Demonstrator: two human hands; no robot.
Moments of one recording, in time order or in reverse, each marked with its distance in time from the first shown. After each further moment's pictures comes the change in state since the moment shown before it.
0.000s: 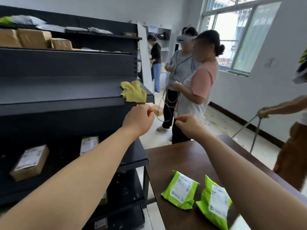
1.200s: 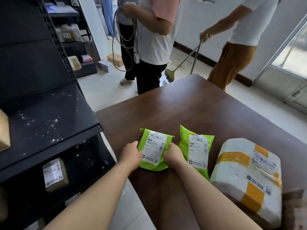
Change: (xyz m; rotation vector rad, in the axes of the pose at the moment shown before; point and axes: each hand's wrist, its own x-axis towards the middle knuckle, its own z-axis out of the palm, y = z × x) left_hand -0.105 -0.095 0.355 0.003 -0.703 -0.300; right_hand -0.091 0.258 0.171 0.033 -0.153 0.799
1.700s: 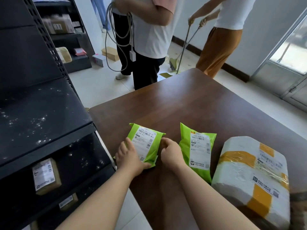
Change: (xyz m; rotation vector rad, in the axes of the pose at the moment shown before) left_hand 0.017 -0.016 0.041 0.182 0.026 -0.096; right_hand 0.016 0.002 0.016 0.107 0.120 -0.152
